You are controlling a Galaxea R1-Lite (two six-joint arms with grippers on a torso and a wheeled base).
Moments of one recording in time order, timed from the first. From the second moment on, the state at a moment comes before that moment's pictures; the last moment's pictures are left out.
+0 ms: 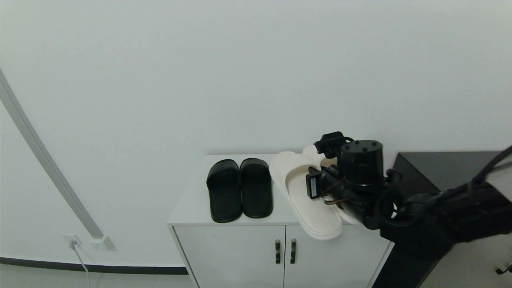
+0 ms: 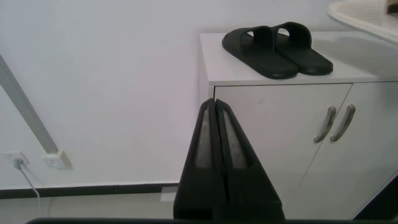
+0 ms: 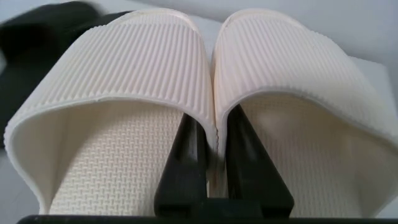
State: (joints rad) left arm 0.00 0.00 0.00 0.00 0.00 0.00; right arm 0.72 1.92 -0.96 -0.75 -0.37 0.05
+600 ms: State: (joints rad) left arm 0.00 0.00 0.00 0.00 0.00 0.00; right arm 0.78 1.44 -0.68 -0.39 0.15 0.00
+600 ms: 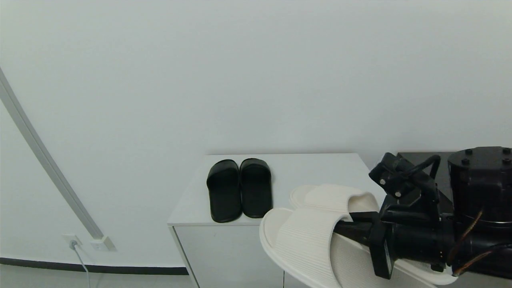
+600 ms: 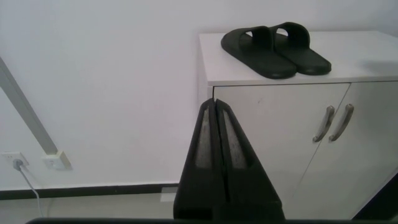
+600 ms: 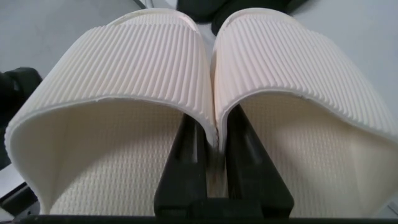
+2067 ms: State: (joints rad) left arm 0.00 0.00 0.00 0.00 0.00 0.00; right arm 0.79 1.45 -0.62 -0.40 0.19 -0.02
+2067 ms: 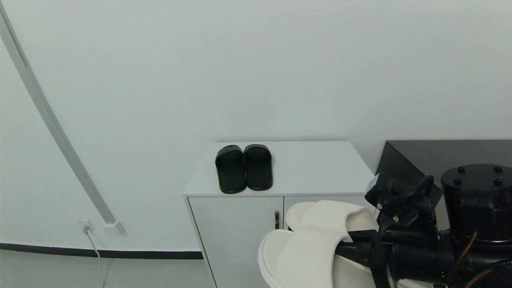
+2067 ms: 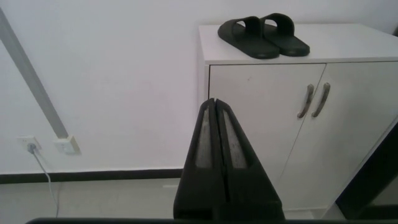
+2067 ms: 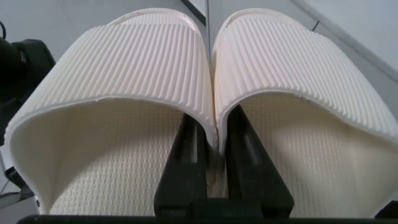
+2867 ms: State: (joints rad) left arm 0.00 0.00 0.00 0.00 0.00 0.00; right arm 0.79 1.45 -0.60 -0.40 0.19 -0.04
